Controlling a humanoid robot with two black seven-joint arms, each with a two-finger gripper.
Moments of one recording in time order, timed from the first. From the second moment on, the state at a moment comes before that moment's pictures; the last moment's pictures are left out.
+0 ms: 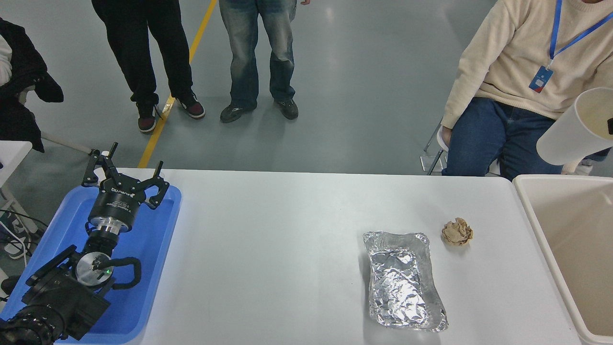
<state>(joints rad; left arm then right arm) -0.59 0.23 -0.93 -0.31 -0.13 -0.76 -0.37 2.71 -0.68 -1.64 1.43 -0.52 0.79 0.19</state>
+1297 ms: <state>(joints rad) -0.59 0.23 -0.93 -0.31 -0.13 -0.76 -0.37 1.32 -1.02 -0.94 0.71 -0.48 0.45 0.16</state>
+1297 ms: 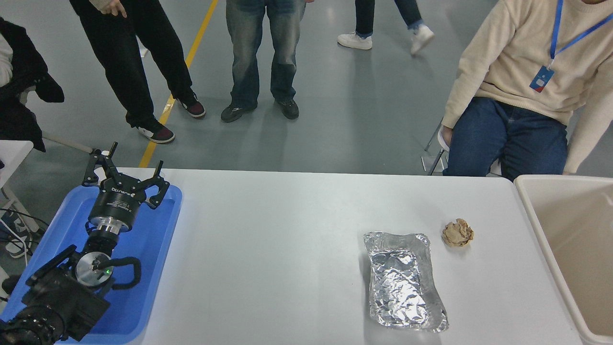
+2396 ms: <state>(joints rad) -0.59 0.23 -0.93 -0.31 -0.13 -0.76 -0.37 0.70 -0.57 -0.64 0.18 -0.27 -0.01 -0.13</state>
